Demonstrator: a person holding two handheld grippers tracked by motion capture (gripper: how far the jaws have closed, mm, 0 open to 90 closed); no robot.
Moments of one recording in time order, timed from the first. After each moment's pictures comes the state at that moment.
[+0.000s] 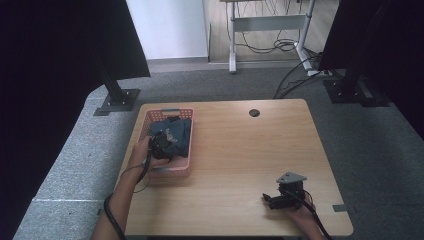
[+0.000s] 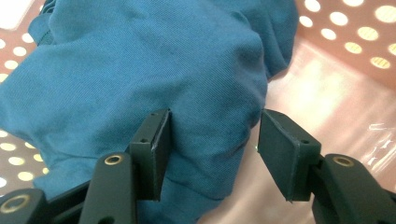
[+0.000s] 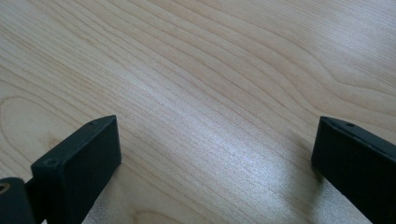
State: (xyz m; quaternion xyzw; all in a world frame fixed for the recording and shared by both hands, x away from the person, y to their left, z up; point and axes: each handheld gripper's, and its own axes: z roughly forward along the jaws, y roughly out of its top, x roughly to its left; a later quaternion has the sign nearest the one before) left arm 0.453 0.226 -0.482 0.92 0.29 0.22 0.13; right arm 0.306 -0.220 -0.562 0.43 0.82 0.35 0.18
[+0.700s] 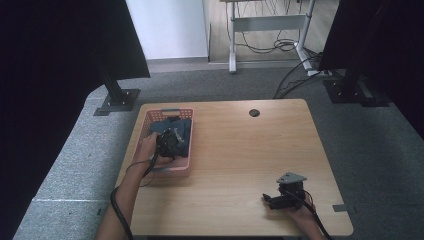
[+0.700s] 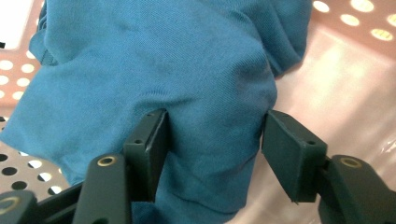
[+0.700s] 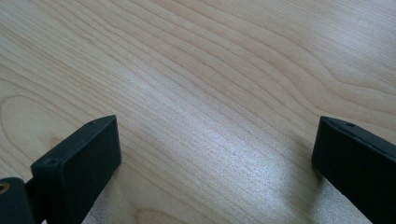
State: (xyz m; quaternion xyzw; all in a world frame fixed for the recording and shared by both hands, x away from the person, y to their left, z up) left arm 0.462 0.207 -0.485 0.94 0.25 0.24 0.06; right arm 0.305 -0.220 -0.562 0.43 0.82 0.35 0.17
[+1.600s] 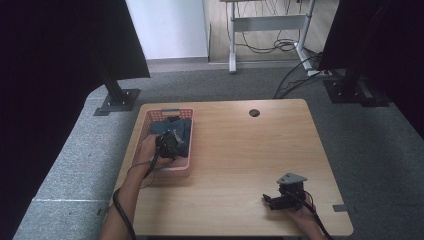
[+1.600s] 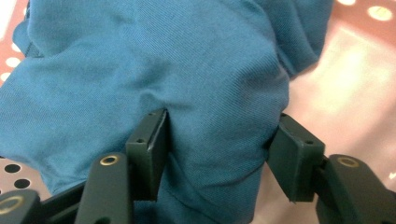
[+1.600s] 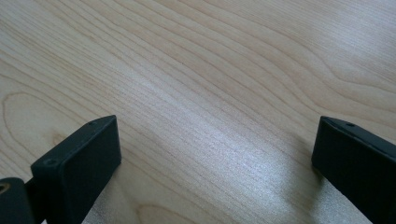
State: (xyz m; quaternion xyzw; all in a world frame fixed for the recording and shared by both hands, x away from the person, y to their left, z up) left arm 0.467 0.212 -0.501 0.93 0.26 0.24 0.07; right arm 0.304 -0.221 -0.562 0.42 0.82 0.35 0.17
